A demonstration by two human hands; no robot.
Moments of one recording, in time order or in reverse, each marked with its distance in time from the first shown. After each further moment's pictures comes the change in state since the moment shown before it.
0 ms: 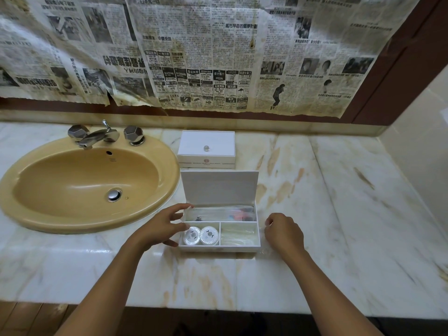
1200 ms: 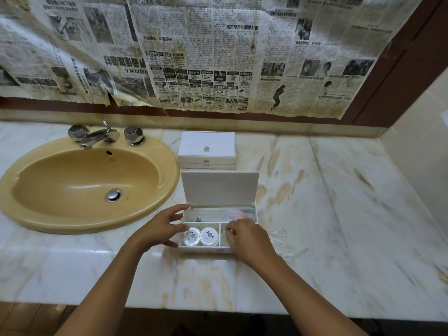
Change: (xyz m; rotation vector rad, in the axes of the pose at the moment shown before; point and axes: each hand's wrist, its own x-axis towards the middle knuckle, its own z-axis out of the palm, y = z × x) left_hand 0.003 -0.006 -0.002 -0.022 -0.007 0.008; right_hand -0.033 -0.048 0.023 -0.019 0.017 -0.559
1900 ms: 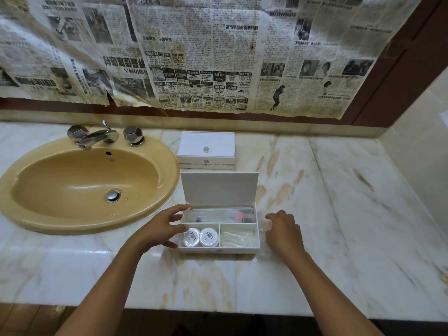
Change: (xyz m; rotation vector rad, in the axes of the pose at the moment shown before) left_hand 0.000 0.001 0.000 0.008 -0.001 0.002; right_hand 0.000 0.067 -0.018 -0.048 -0.024 0.407
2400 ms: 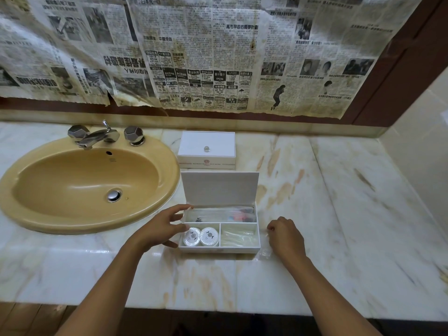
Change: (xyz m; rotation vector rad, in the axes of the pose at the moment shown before) left_hand 0.000 -0.001 -0.001 -0.001 -0.001 -0.009; right_hand 0.001 0.012 0.016 -0.024 0.017 0.026
